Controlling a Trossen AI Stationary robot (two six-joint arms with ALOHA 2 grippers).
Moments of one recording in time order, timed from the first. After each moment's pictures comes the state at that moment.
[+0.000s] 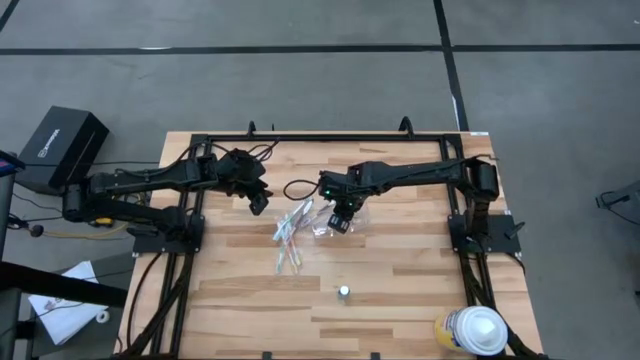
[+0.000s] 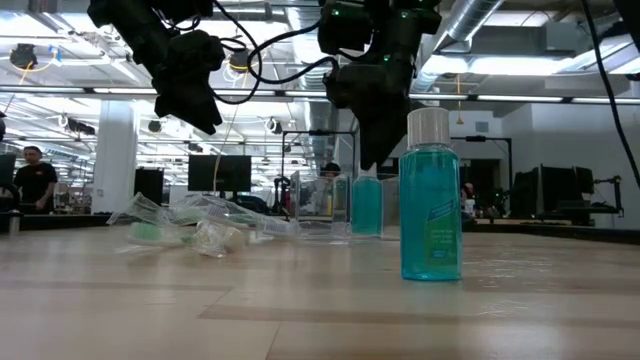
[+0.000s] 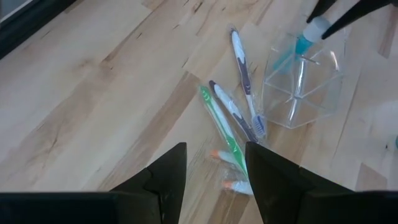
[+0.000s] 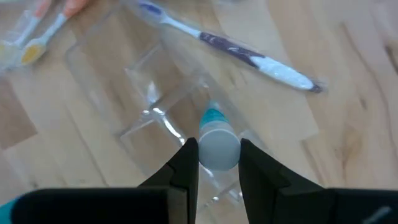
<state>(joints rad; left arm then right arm) 0.31 1.07 0.79 -0.56 -0.04 -0.30 -0.10 1.90 1.52 -0.93 0.01 0.34</state>
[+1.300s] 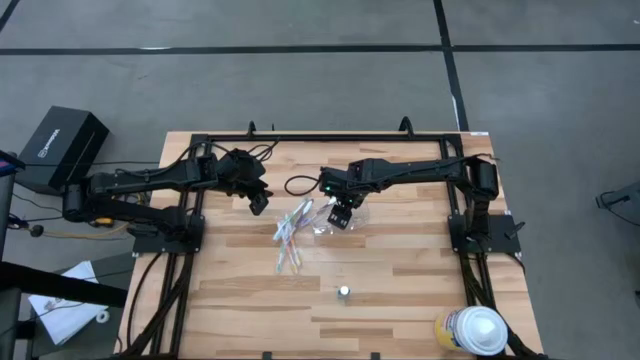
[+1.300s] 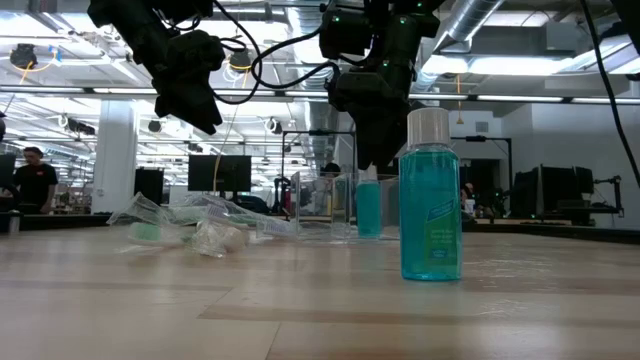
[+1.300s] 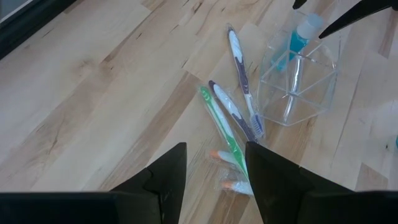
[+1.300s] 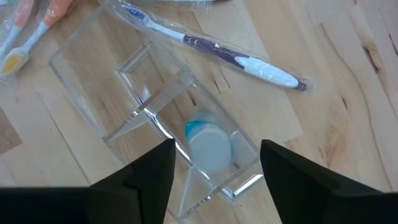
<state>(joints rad) 0.31 1.07 0.79 -0.56 -0.04 -0.29 -0.12 1.90 1.52 -0.94 0.03 0.34</state>
